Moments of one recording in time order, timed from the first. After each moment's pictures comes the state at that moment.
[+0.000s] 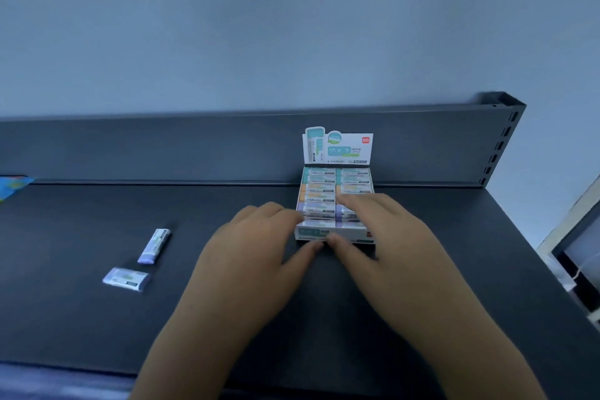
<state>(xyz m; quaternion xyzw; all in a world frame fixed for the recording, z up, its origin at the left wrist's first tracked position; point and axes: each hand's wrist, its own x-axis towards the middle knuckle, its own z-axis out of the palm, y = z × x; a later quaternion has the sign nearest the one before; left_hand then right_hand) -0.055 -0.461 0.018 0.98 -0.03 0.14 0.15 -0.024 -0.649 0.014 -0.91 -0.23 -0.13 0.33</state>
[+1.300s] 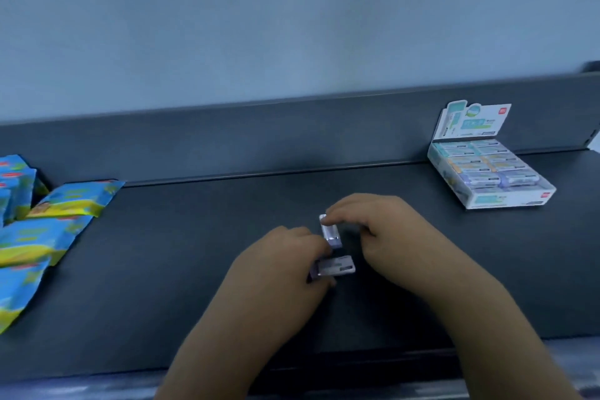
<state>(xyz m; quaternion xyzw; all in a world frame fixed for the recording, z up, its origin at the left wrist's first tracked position) -0.104 -0.209 0.006 0.98 -0.16 0.03 0.14 -0.040 -0.394 -0.008 -0.90 -0.29 -0.07 0.30</state>
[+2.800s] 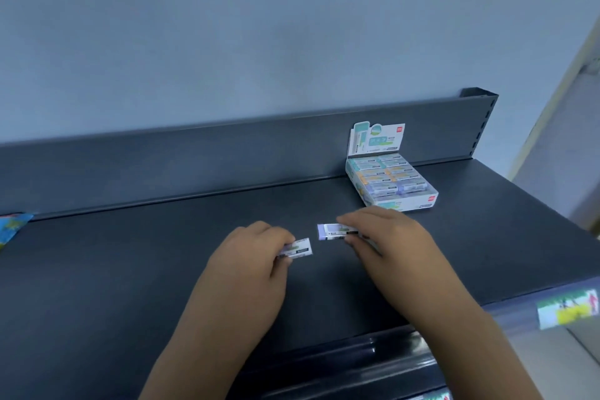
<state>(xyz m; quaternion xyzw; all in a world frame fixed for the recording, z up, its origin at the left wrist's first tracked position) -0.099 -0.277 -0.001 0.93 -0.16 0.18 0.26 -0.085 -0.500 -0.009 -0.93 -0.15 -0.22 0.26</state>
